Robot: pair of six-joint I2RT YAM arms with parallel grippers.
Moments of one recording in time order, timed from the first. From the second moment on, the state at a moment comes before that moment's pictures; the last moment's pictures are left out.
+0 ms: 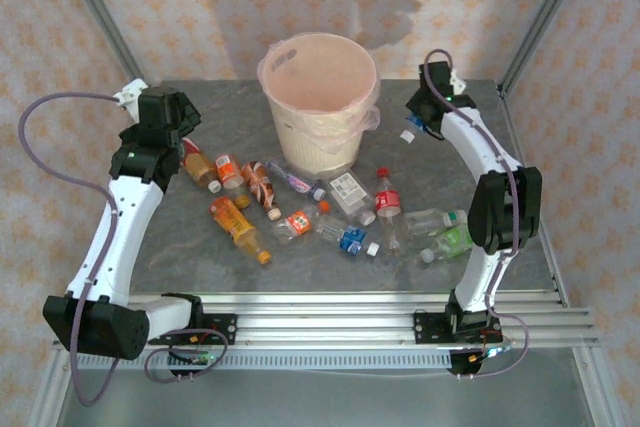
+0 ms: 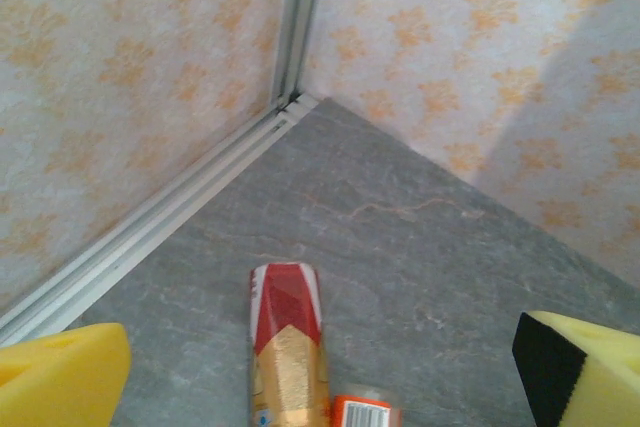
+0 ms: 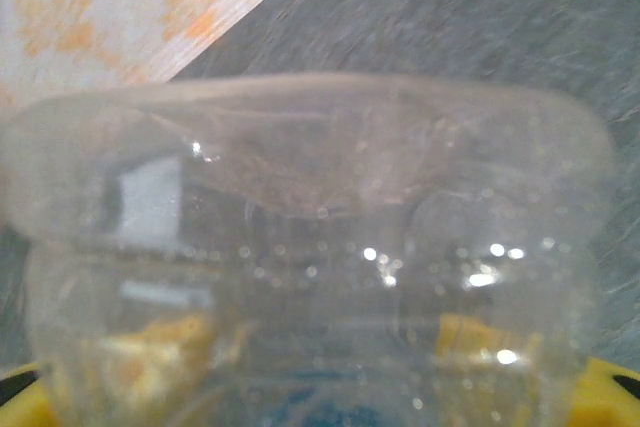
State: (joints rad) left arm -0.04 1.21 1.29 -0.64 -0.54 -0.55; right arm 0.18 1.85 1.61 -0.59 0.24 0.74
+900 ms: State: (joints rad) left arm 0.07 1.23 1.14 -0.61 -0.42 -0.63; right arm 0.52 1.97 2.45 -0.74 0.58 0.30
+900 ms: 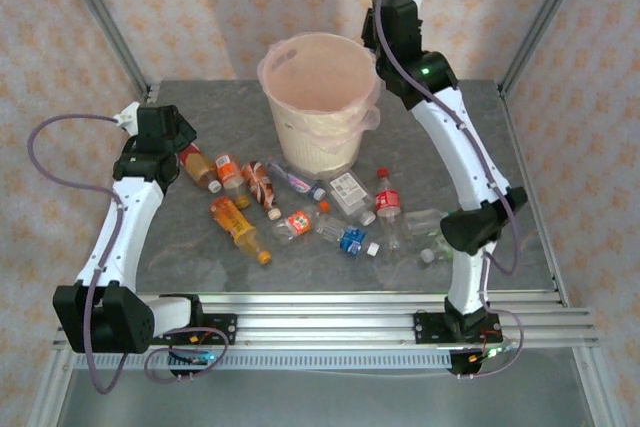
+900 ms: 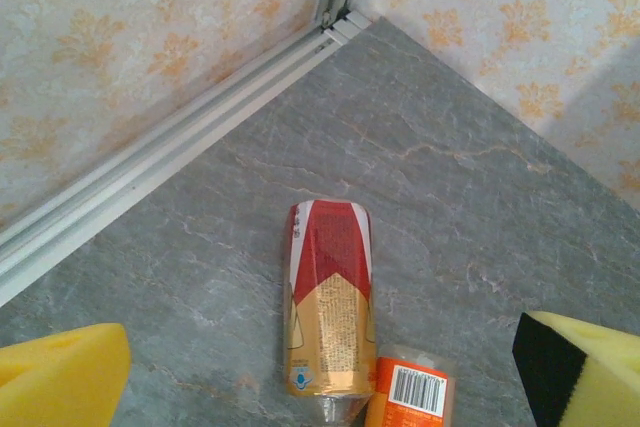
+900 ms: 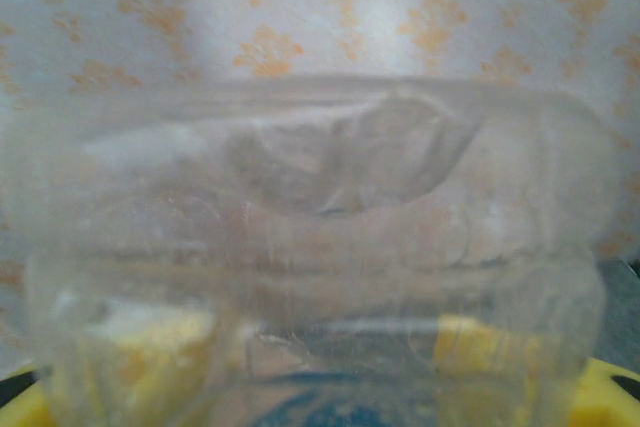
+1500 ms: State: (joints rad) left arm 0.08 1.27 1.13 -0.59 -0.41 -0.65; right arm 0.54 2.28 2.69 -0.87 0.21 0.27
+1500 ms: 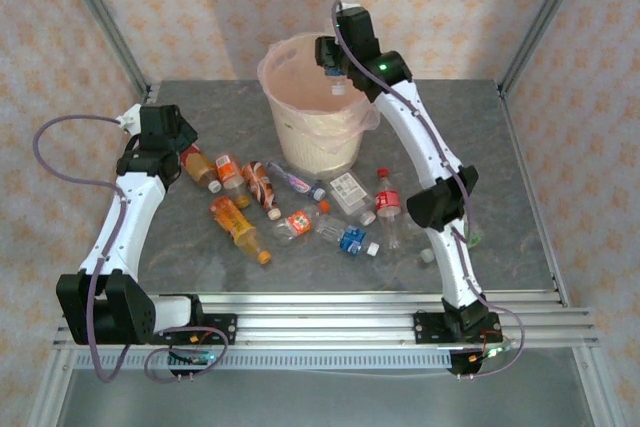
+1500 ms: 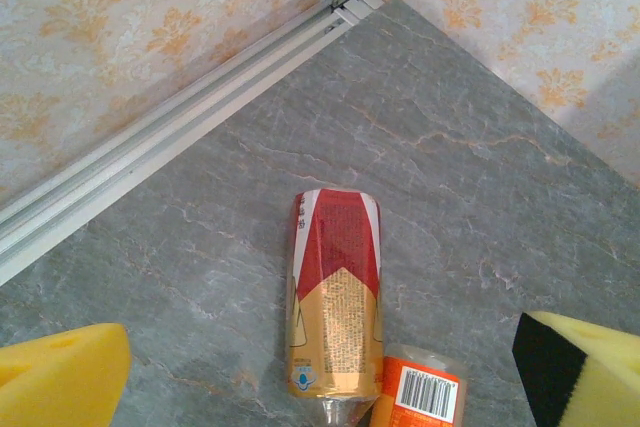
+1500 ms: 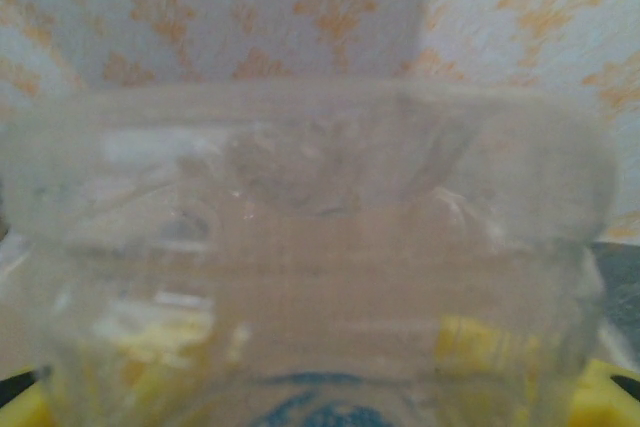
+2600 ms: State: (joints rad) left arm 0.18 1.56 1.13 -0.59 -0.25 -0.65; right arm 0.54 2.44 2.69 -0.93 0.08 0.24
